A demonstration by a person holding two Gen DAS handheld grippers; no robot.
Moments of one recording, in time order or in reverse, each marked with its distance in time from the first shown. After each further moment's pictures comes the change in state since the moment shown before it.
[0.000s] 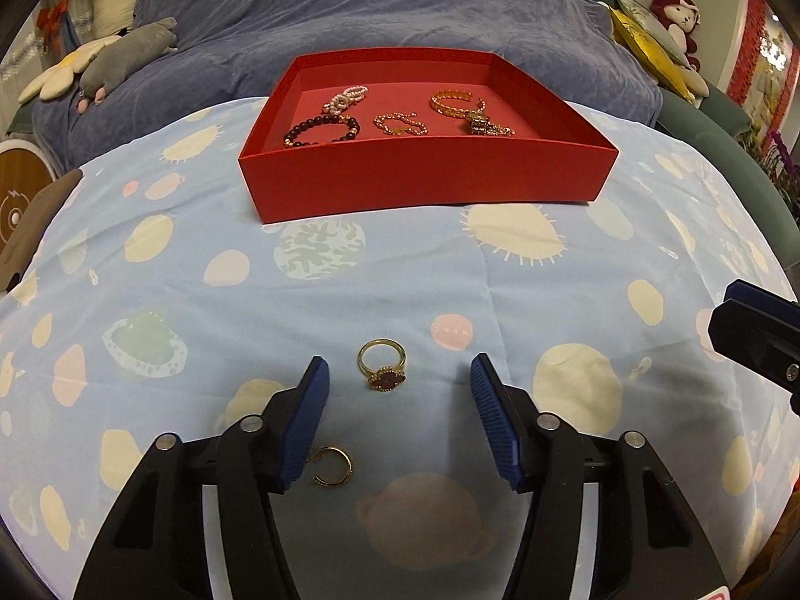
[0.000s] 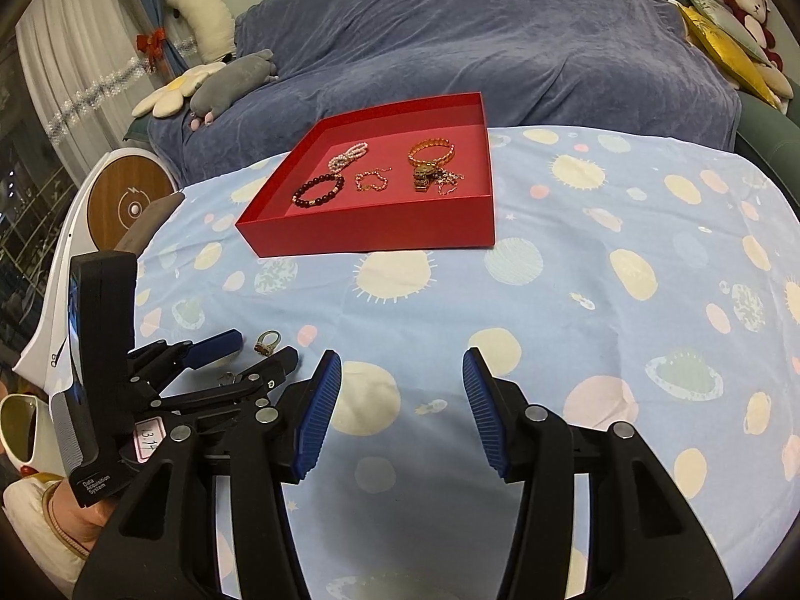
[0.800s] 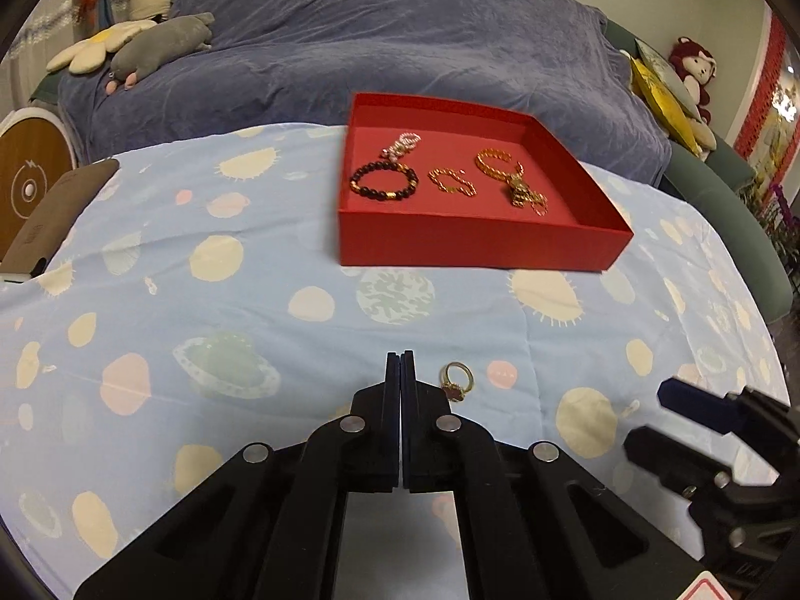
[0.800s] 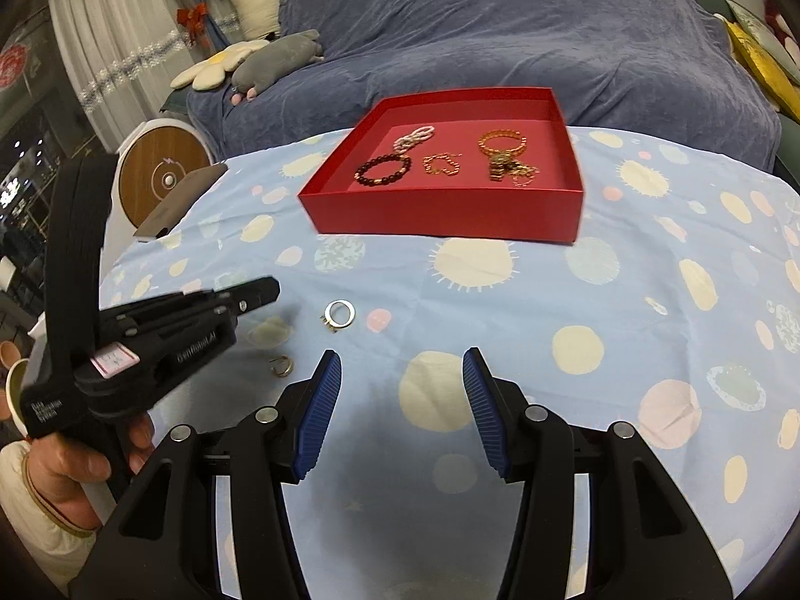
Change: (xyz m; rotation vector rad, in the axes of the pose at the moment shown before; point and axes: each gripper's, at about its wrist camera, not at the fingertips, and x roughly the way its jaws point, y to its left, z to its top) left arm -0.047 0.054 0.014 -0.116 -0.086 -0.031; right arm 0.019 0.057 -0.009 -0.116 0.047 0.104
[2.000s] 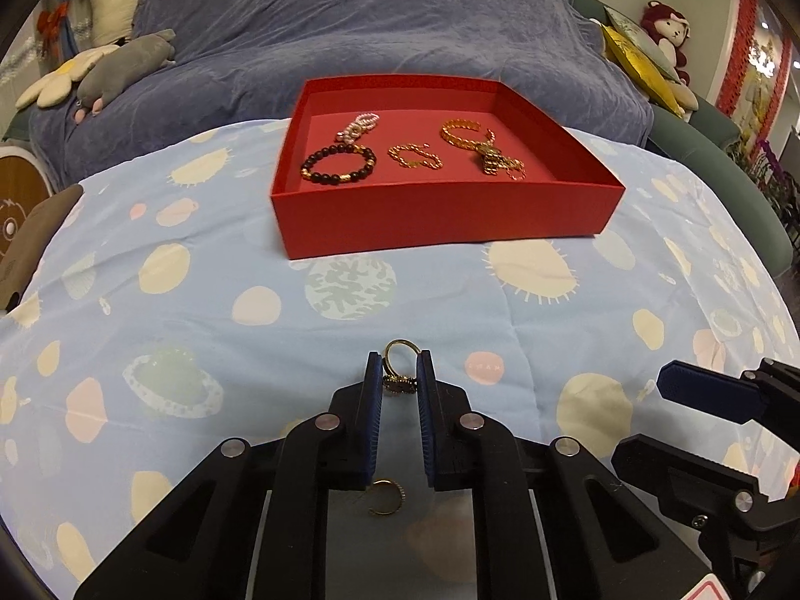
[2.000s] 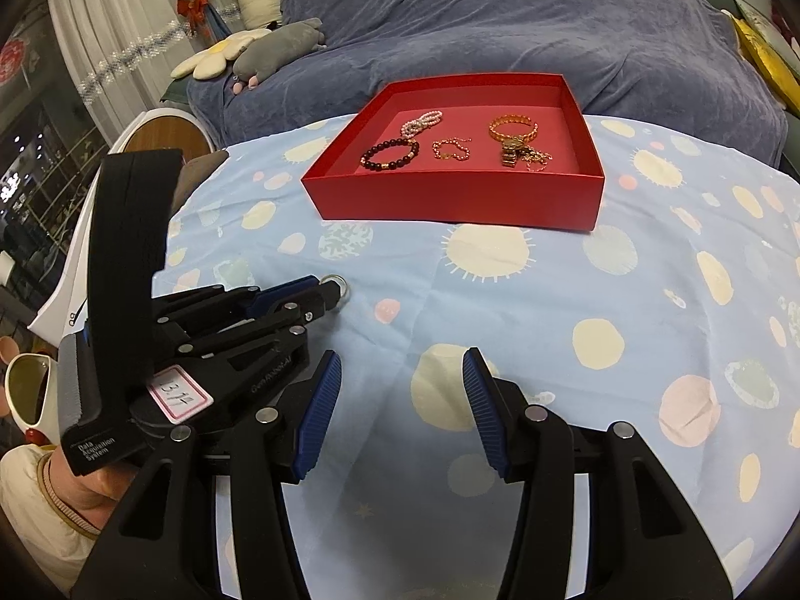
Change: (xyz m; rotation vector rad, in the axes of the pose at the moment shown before) left arm 0.032 -0.024 -0.006 0.108 0.022 -0.008; right arm 0.008 -0.005 0.000 0.019 0.018 -0.006
